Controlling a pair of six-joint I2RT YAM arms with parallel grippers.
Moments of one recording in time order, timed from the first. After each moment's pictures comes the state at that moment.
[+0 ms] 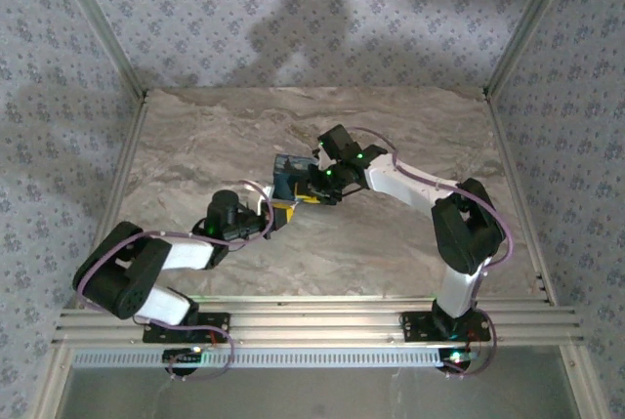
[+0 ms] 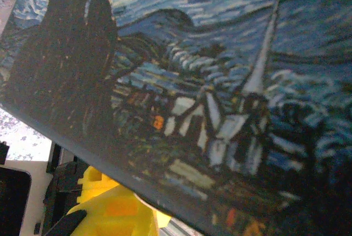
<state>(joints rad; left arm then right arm) -0.51 1.45 0.31 0.78 0.54 -0.40 0.67 1.79 1.32 -0.52 -0.53 0.82</state>
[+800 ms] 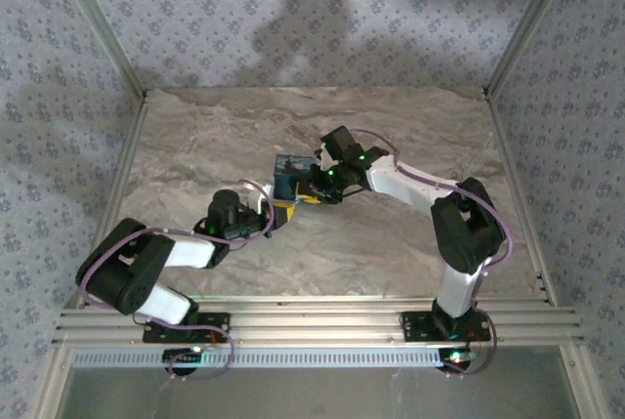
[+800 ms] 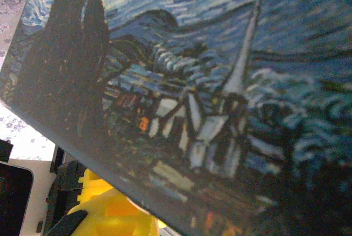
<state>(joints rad) -0.51 1.47 0.31 0.81 0.53 -0.43 0.65 1.79 1.29 -0.47 -0.55 0.85</state>
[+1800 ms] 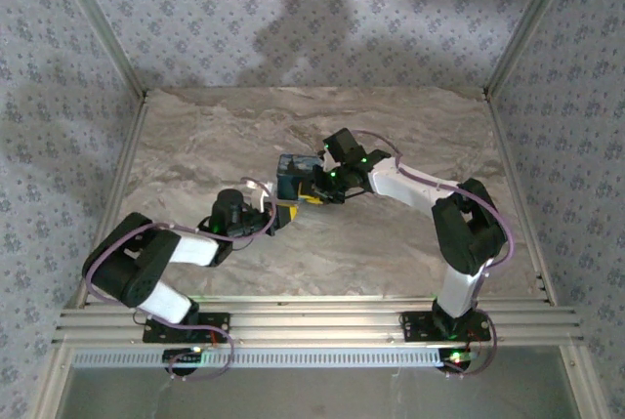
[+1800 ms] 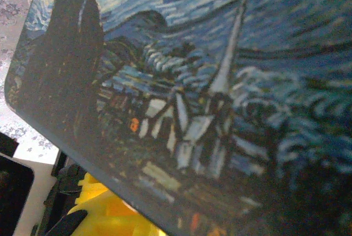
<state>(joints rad) -0.54 1.51 0.33 0.83 0.52 -0.54 0.65 1.78 1.25 -0.43 -0.52 0.86</state>
